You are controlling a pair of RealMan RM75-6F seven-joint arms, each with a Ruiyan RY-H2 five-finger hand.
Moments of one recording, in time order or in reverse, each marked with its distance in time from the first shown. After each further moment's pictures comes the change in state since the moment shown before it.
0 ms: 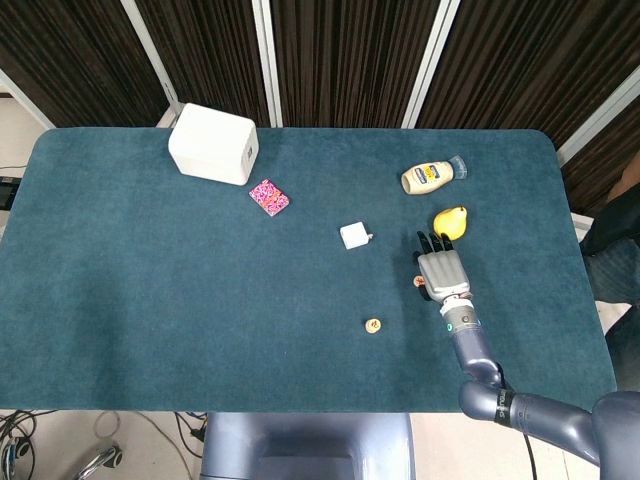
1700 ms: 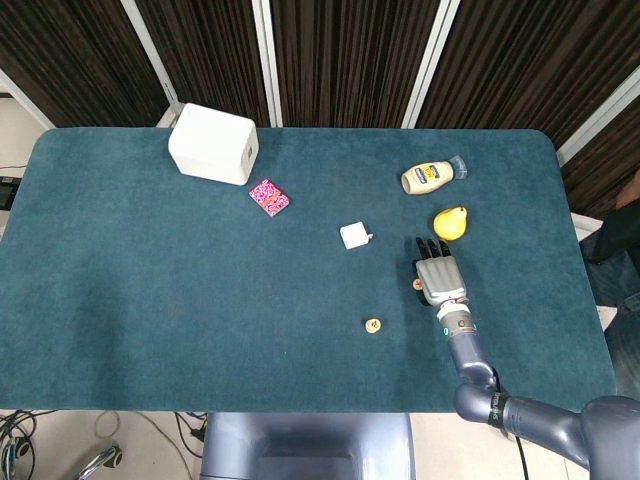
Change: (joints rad) left arm -0.003 -0.002 -0.001 0.002 -0.009 -0.007 0.009; right arm -0.021 -0.060 0.011 0.066 -0.016 -0.016 0.000
